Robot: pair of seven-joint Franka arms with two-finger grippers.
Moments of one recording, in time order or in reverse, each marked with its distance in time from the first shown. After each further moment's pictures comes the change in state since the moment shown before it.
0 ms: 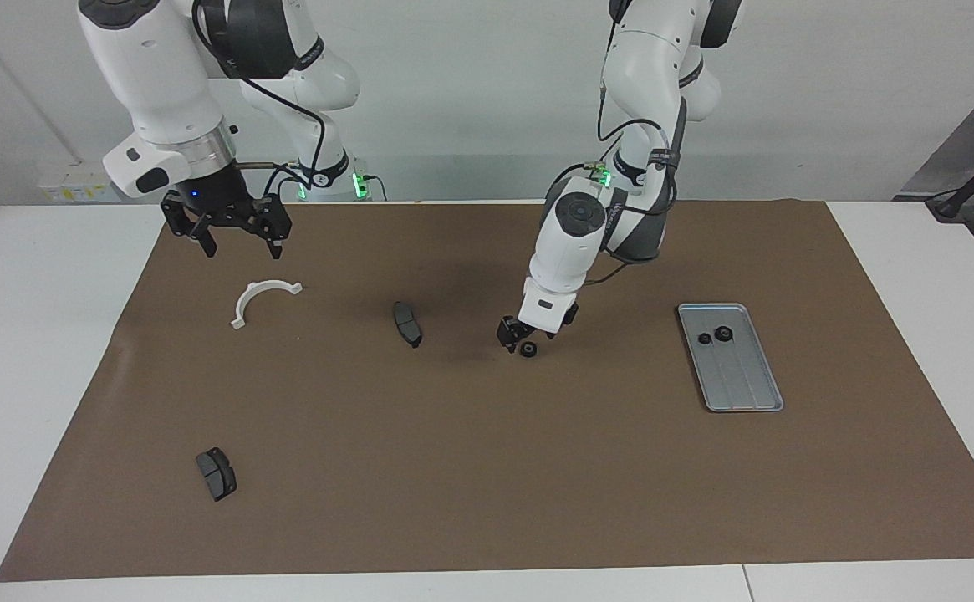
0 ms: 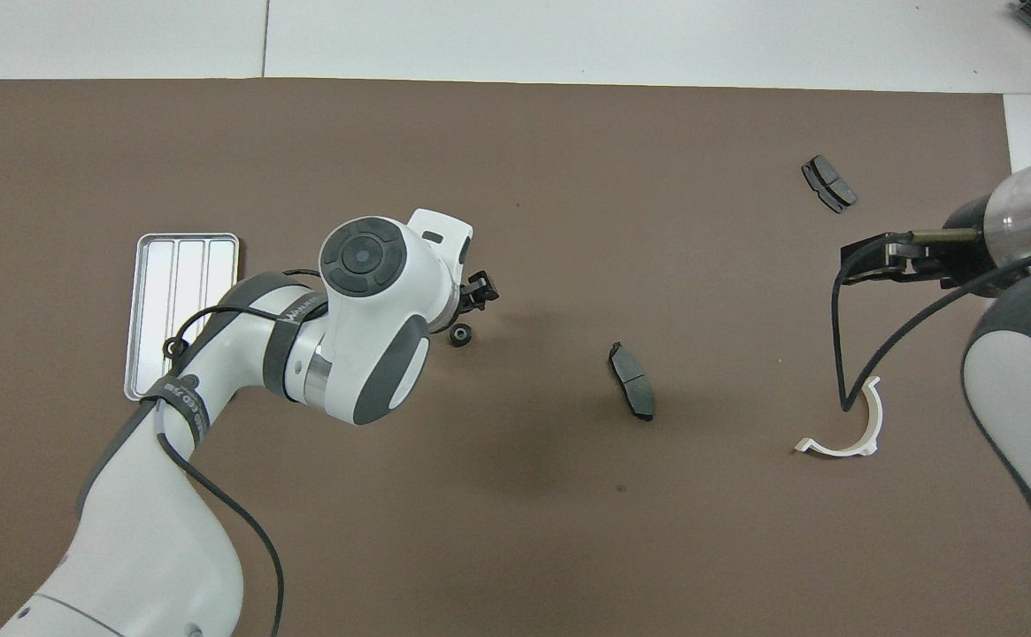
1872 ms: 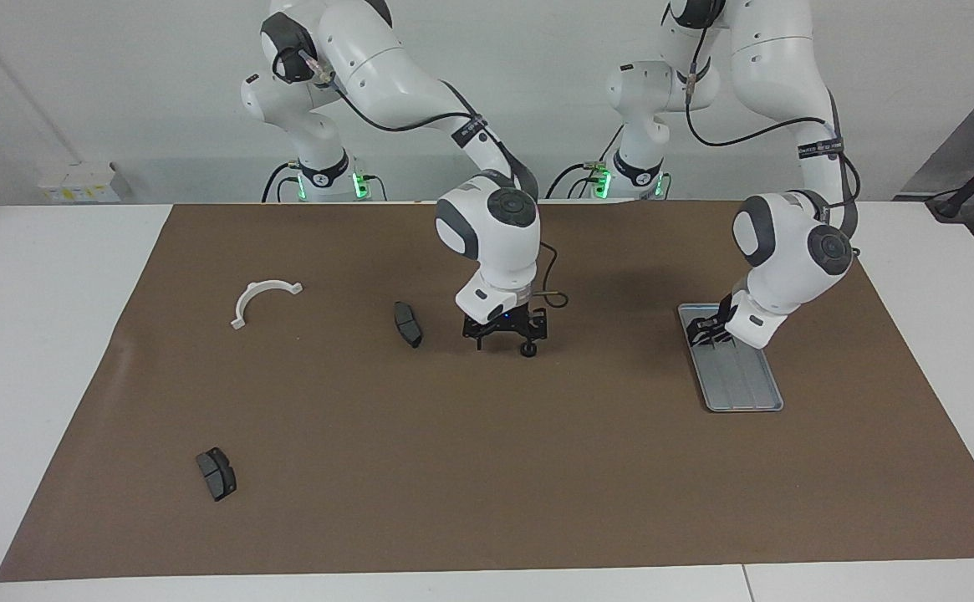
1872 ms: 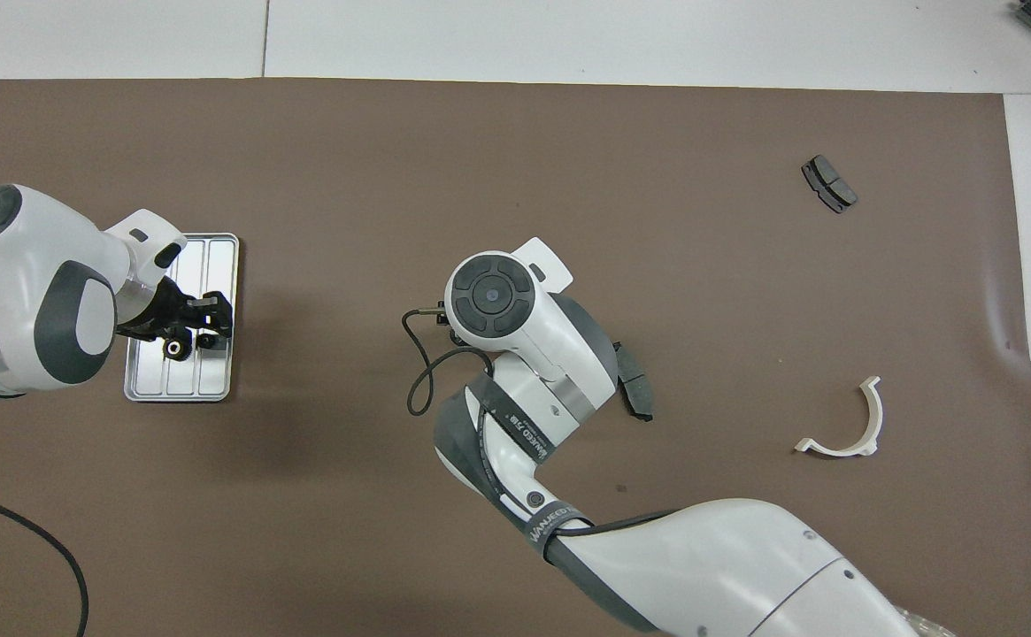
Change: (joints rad) left arm 0.505 -0.098 0.011 -0.197 0.023 -0.141 0.765; right arm 0.558 0.580 0.007 0.097 -0.092 0.530 0.637
